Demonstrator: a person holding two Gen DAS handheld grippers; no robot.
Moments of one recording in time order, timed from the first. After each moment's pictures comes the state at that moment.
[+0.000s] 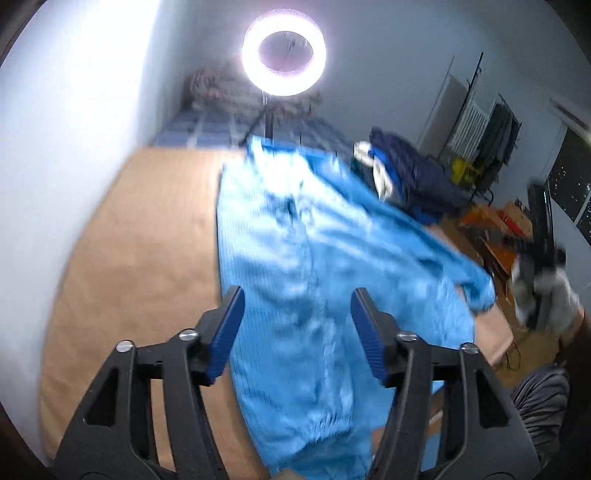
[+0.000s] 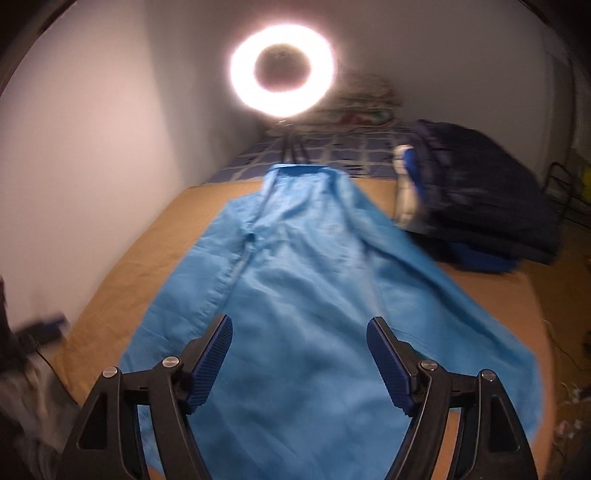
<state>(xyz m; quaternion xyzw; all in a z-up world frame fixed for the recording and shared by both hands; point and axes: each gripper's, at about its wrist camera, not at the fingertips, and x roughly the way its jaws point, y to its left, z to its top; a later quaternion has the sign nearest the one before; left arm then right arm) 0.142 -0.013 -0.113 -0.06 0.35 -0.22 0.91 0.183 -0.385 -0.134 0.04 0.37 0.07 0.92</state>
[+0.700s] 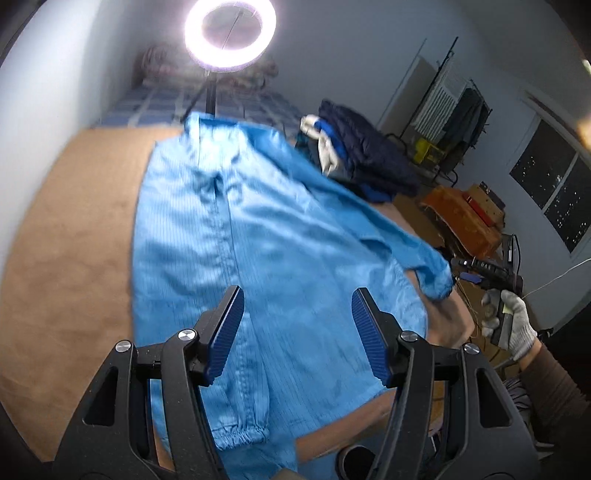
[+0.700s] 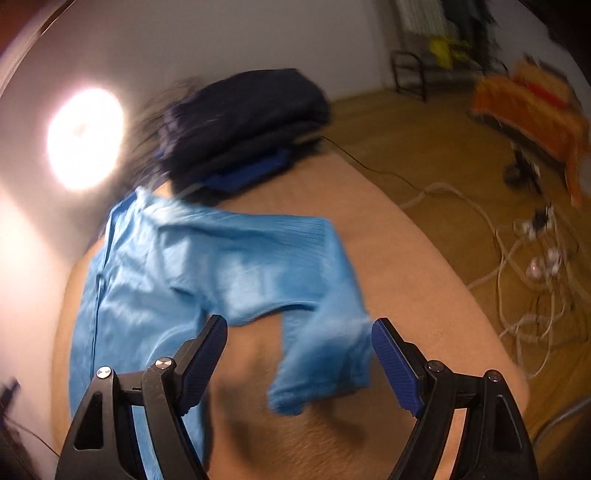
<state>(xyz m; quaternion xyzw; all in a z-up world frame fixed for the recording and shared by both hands) 0.147 -0.097 -0.131 -0.07 0.40 -0.30 0.86 0.087 -0.603 -0.220 0.26 0.40 -0.15 0.87</state>
